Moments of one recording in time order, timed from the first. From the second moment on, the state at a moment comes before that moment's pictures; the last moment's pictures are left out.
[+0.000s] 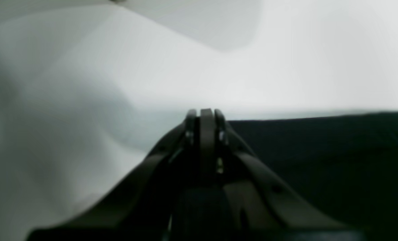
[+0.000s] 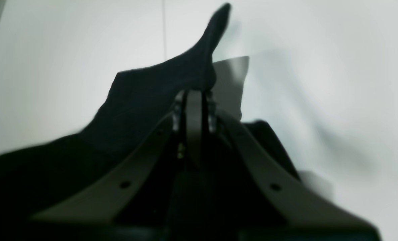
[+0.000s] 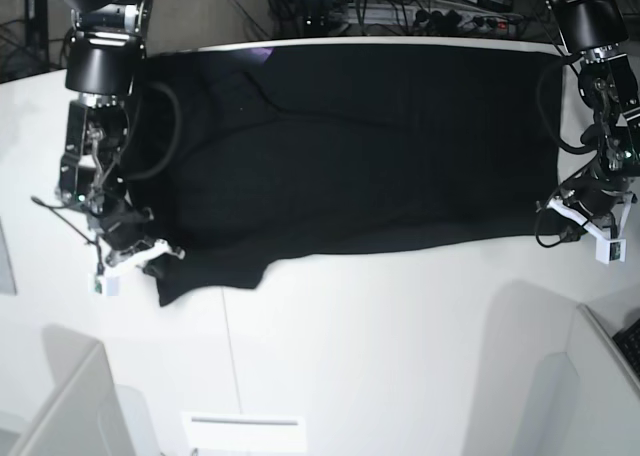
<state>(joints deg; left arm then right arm) 4.1 -27.8 -23.4 89.9 -31.2 -14.6 47.1 10.0 11.8 10.5 76.3 30.6 9.7 -41.3</state>
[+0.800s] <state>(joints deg) 15.7 -24.8 -30.5 103.9 -31.4 -14.8 52.3 -2.9 11.1 25.3 96.8 31.2 10.4 -55.8</state>
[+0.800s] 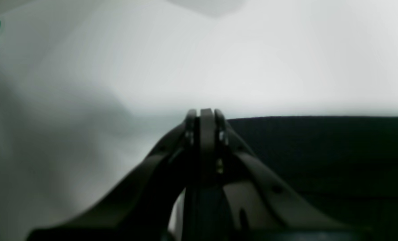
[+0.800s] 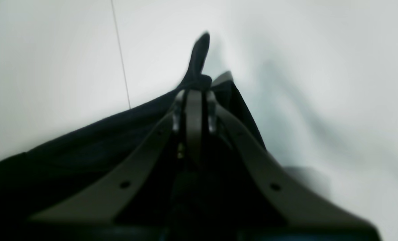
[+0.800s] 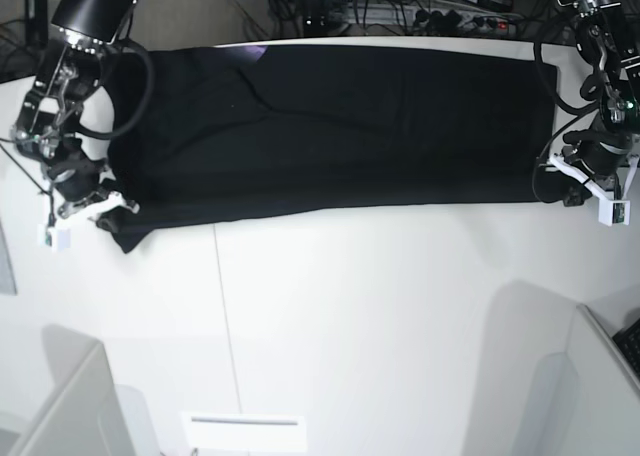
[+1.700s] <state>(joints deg) 22.3 -24.8 -34.3 107.6 -31.4 -19.1 57.6 -17.8 8.1 34.0 111.3 43.2 10.4 -67.0</state>
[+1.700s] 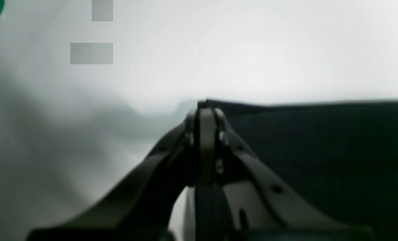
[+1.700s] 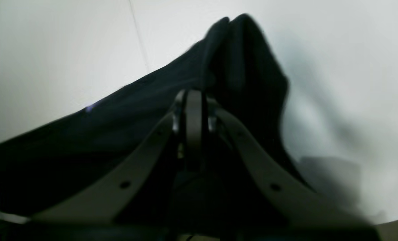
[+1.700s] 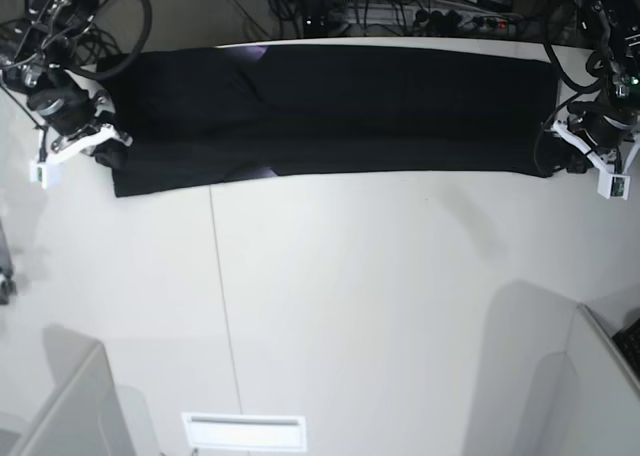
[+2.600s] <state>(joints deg) 30.7 -23.7 -38.5 109.2 -31.2 -22.2 57.5 -27.5 7.8 33.7 113.8 43.0 10.1 -67.0</state>
